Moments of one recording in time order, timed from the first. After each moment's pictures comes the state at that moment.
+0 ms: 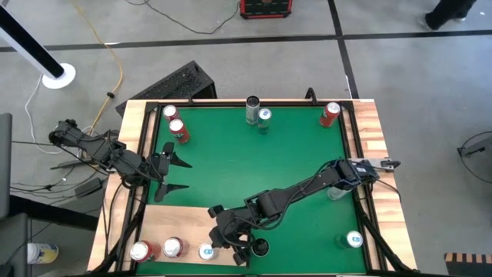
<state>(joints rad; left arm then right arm) -0.45 0.64 0.74 -0.47 -0.38 -0.14 0.40 2.26 2.18 -0.54 -0.16 -0.06</state>
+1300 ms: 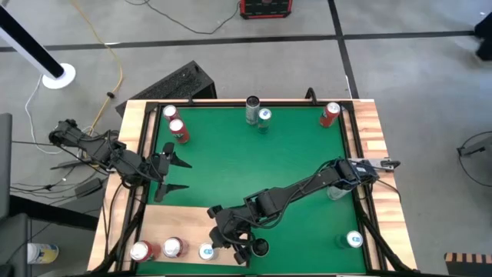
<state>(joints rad) -0.45 0.64 0.74 -0.47 -0.38 -0.14 0.40 2.27 2.18 -0.53 -0.20 -0.09</state>
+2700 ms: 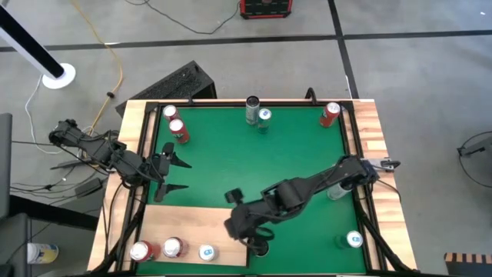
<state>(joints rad) -0.45 0.64 0.74 -0.48 -0.38 -0.14 0.43 2.14 2.33 -0.99 0.09 -0.10</state>
